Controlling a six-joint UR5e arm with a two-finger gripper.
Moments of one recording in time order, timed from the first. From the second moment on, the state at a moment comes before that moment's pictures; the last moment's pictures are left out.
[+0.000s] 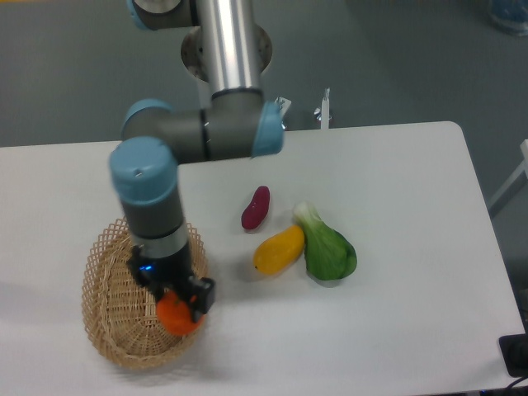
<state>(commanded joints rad) 2.23 -1.94 -1.52 -0.91 1.50 0.75</state>
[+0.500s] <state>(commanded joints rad) 2.42 -1.91 -1.46 -1.07 1.39 0.99</state>
